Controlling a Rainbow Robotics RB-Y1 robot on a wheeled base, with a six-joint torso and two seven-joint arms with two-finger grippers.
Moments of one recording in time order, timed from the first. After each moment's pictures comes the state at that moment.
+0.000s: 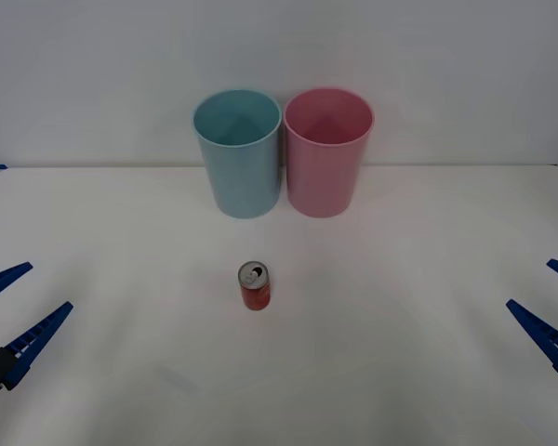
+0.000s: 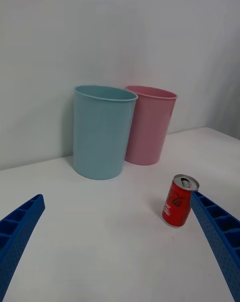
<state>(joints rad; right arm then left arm) 0.35 -0.40 -0.52 -1.66 0.96 -1.22 0.00 0.35 0.40 0.52 -1.66 -0.96 -1.22 0.00</state>
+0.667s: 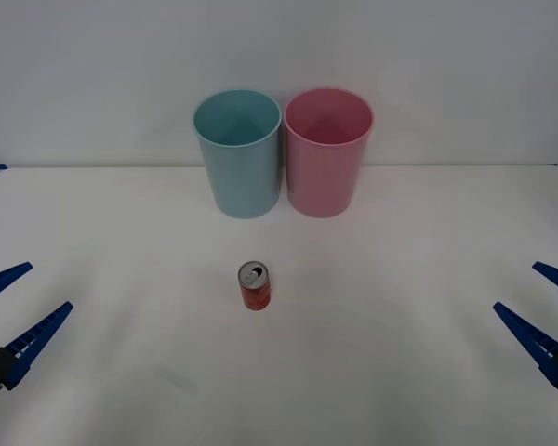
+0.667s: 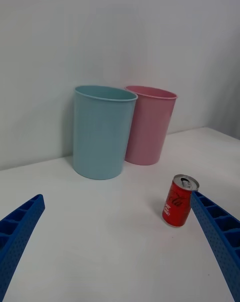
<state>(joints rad) 0.35 -0.39 -0.49 -1.67 0.96 -1.21 0.00 0.35 0.40 0.52 -1.66 -0.96 -1.22 0.00</state>
